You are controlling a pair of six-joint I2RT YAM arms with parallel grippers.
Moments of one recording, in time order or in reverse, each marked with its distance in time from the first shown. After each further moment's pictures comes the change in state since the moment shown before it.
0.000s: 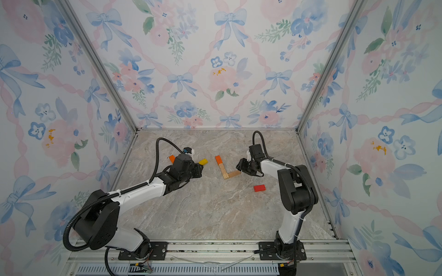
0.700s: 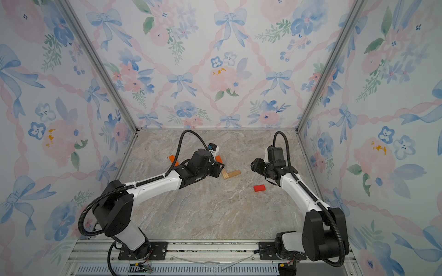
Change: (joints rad) left arm -0.169 0.192 0.285 -0.069 0.093 0.201; right arm -0.111 -0.519 -0.223 -0.125 0.101 -0.014
